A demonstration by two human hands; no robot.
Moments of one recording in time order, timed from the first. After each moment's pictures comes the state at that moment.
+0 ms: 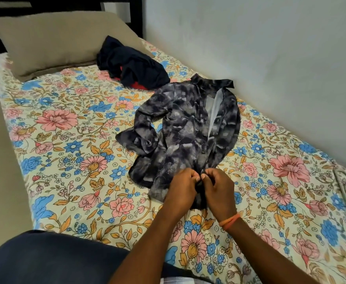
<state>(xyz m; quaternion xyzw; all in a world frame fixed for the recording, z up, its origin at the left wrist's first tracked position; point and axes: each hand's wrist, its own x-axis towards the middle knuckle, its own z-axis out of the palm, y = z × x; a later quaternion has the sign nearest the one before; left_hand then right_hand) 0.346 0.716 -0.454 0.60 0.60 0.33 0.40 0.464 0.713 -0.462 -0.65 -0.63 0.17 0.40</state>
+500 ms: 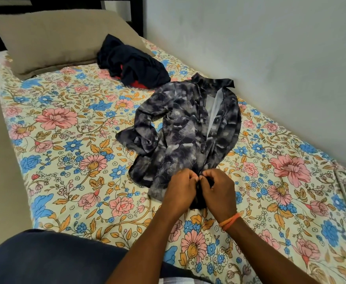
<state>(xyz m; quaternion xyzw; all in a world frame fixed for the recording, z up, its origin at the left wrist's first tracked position) 0.342 0.718 -0.458 0.60 0.61 0.34 0.40 0.464 0.713 -0.466 -0.65 -0.66 0.11 0.37</state>
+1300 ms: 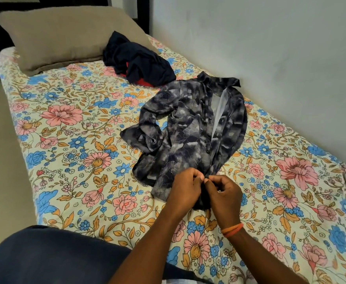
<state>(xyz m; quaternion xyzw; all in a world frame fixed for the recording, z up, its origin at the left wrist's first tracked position) 0.344 0.718 -0.460 0.56 0.59 0.38 0.44 0.455 0.698 -0.464 -0.63 -0.52 0.27 0.51</state>
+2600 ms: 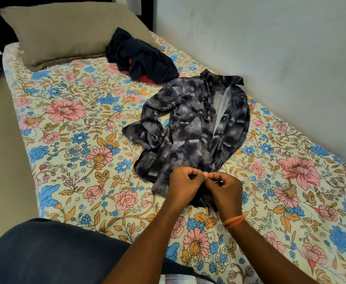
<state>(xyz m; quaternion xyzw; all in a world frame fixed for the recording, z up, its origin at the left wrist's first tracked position) 0.341 0.718 -0.456 0.45 0.59 0.42 0.52 0.462 0.708 -0.463 -0.67 -0.49 0.32 0.46</state>
